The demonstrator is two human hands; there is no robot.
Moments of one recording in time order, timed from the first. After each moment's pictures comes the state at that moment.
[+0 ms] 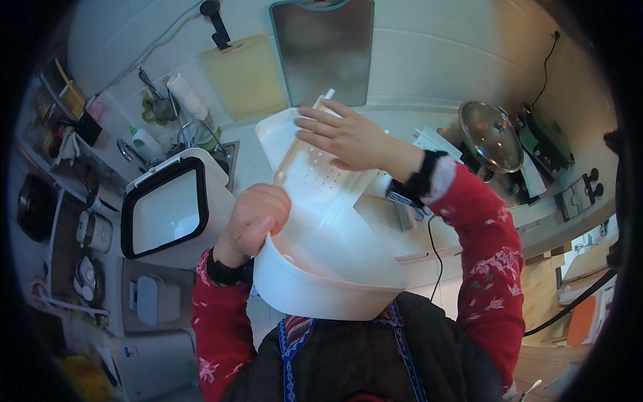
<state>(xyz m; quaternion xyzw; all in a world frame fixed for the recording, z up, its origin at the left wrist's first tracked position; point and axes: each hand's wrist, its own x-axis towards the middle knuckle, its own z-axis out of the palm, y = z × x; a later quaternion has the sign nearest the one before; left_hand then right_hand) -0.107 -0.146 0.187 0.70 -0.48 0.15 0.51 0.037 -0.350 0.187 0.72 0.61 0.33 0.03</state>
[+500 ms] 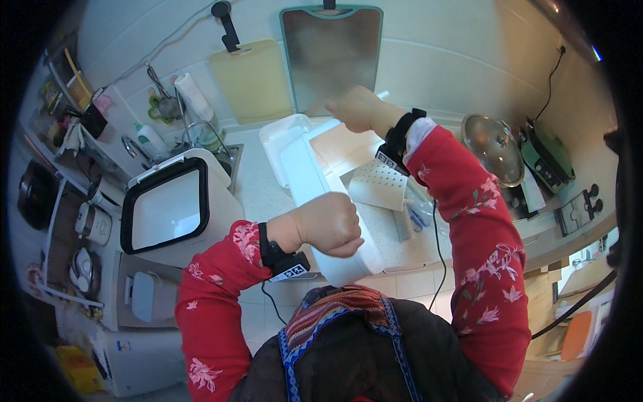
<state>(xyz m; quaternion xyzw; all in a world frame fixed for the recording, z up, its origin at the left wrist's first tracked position) -0.065 -0.221 0.149 0.76 -0.61 0.14 0.17 0.118 -0.334 0.204 0.87 0.46 0.10 0.16</state>
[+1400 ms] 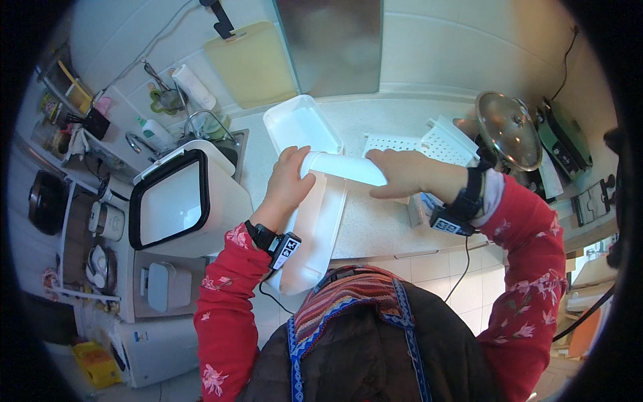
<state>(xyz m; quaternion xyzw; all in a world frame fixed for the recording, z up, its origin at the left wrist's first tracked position) -0.035 -0.165 0.078 0.93 -0.07 0.16 0.32 0.007 -0.414 0.170 0.92 0.36 -0.17 -0.06</state>
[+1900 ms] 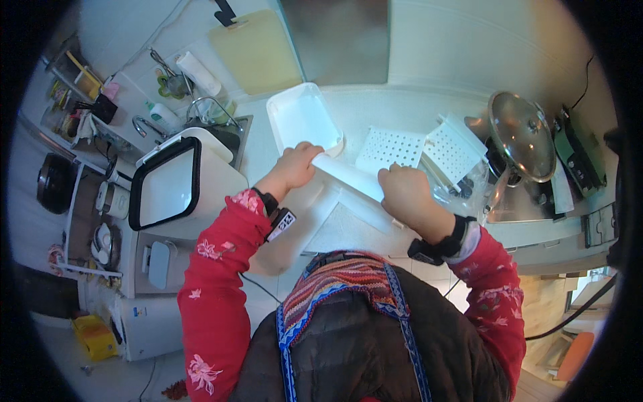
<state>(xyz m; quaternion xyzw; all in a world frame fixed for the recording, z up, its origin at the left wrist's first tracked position) 0.009 -0.172 0.046 0.97 -0.11 0.00 0.20 -0.003 -0.453 0.093 0.93 0.35 0.02 -0.08</state>
